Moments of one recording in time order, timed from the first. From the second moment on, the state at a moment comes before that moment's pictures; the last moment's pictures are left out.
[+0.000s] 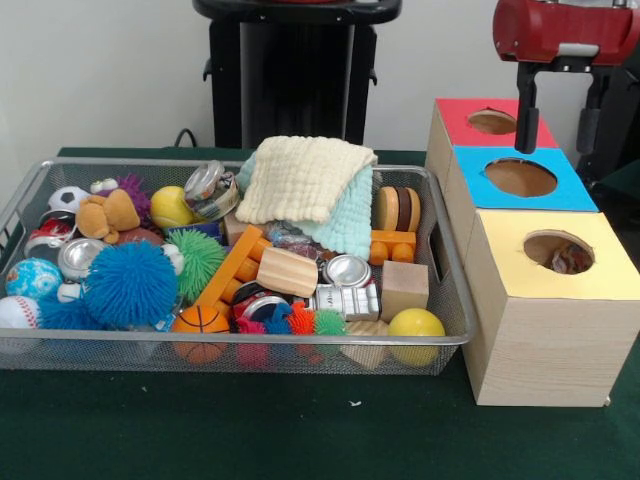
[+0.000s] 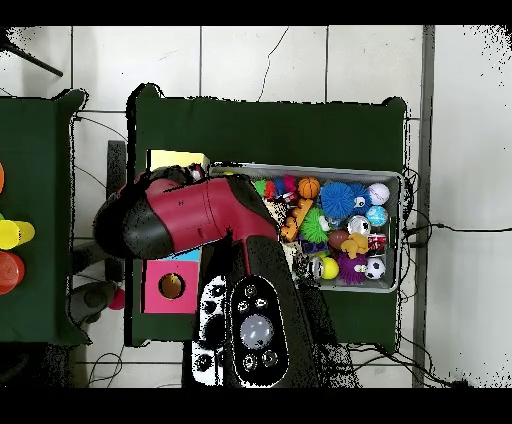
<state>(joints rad) -0.09 -0.84 0.18 1.57 -0.33 0.48 1.83</state>
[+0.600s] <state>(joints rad) -0.09 -0.84 0.16 1.57 -0.33 0.48 1.83</state>
